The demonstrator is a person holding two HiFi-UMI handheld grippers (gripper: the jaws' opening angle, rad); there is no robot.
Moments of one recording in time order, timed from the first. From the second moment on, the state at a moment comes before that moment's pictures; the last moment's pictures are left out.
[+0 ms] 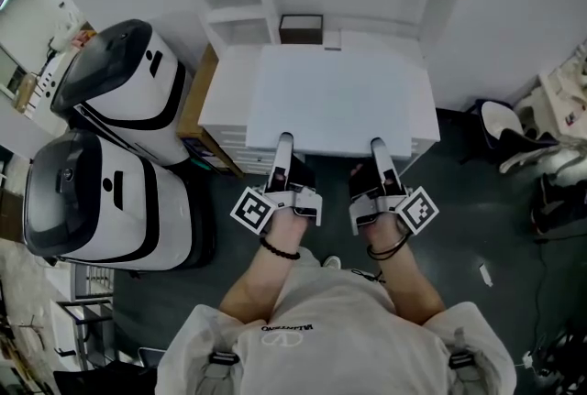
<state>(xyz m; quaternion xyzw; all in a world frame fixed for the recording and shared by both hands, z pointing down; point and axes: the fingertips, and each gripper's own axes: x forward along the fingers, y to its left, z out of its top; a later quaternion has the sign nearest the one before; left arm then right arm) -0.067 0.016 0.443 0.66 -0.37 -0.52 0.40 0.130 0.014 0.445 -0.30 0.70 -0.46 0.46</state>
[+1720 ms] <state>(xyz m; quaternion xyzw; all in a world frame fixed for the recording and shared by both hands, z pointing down) -0.122 -0.276 0.371 0.70 -0.28 -0.51 0.40 0.074 -0.247 0.373 -0.33 0.69 -0.38 0.51</state>
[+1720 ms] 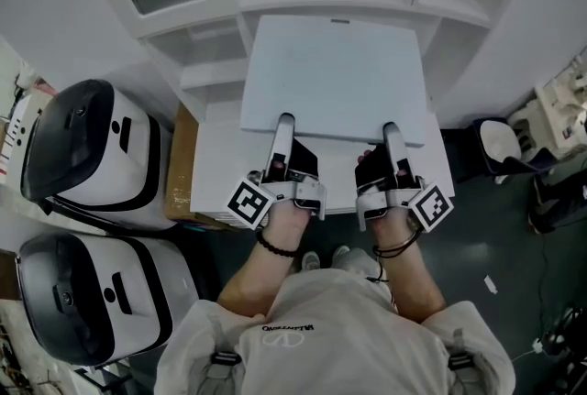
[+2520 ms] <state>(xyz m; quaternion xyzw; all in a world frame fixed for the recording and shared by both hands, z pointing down) -0.102 -0.368 0.294 0.71 -0.31 -0.53 0.35 0.094 -0.366 0.296 -0.27 0.73 -0.38 0.50</state>
